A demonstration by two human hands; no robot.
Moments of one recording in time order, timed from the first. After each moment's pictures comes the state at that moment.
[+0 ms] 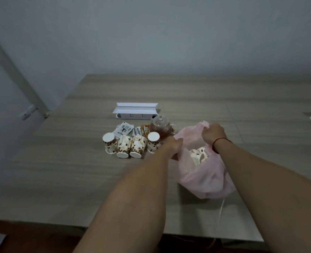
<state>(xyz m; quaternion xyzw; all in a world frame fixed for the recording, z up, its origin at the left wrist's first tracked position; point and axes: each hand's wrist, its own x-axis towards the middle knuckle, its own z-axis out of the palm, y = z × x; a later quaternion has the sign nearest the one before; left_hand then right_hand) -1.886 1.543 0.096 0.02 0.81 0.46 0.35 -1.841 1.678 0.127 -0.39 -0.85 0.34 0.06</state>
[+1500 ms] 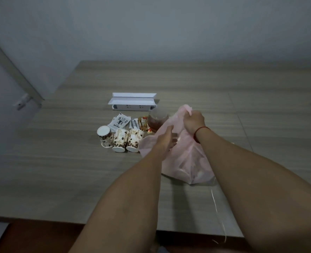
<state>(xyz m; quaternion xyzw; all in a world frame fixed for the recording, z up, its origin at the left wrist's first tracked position) -1.902 1.542 0.073 -0.11 0.70 0.62 0.33 -1.905 1.653 0.106 -0.37 -0.80 0.47 0.08</state>
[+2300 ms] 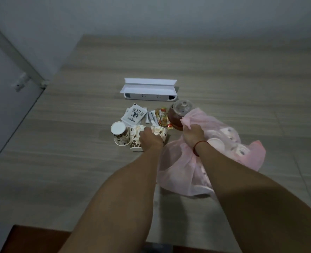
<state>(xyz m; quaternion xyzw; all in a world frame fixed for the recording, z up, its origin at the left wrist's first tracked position) -2.020 1.456 -0.016 -0.16 0.91 0.37 0.13 -1.976 1.580 0.015 -0.39 -0.80 0.45 -0.03</state>
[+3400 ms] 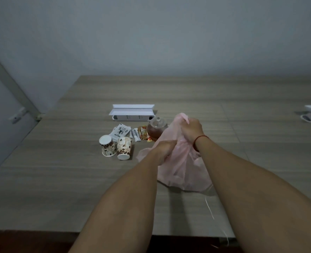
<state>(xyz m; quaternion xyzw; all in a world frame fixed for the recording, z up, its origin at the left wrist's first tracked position) -1.914 1.529 0.046 -0.02 0.73 0.56 0.39 -1.876 1.628 0.131 -0.31 -0.82 0.47 0.11</state>
